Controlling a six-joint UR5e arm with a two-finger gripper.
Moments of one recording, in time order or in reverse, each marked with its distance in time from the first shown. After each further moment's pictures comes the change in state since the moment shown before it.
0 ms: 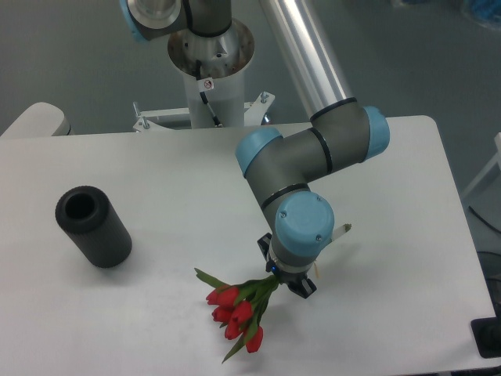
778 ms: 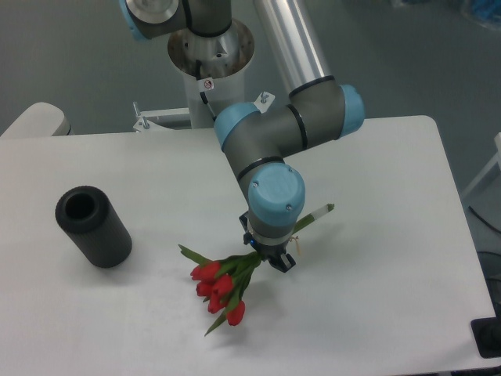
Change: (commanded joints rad) arm -0.014 0.091 -0.150 0.063 0.006 -0.040
